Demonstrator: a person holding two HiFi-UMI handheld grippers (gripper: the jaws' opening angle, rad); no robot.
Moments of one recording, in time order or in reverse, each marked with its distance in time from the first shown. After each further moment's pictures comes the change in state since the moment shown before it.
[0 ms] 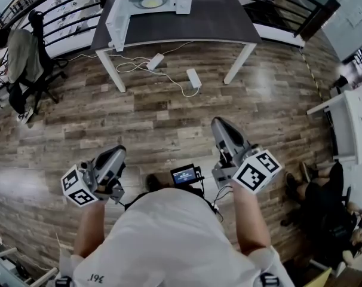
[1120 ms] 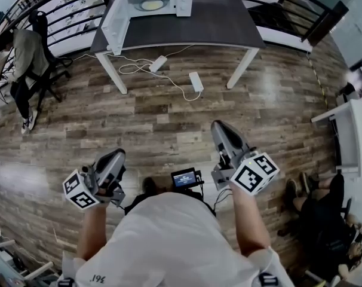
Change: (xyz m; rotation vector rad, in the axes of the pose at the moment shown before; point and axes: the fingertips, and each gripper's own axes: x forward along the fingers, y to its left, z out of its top) left arm 0.053 0.008 -0.026 0.001 -0.021 0.090; right arm -0.007 -0.068 0.019 0.015 0.029 0.021
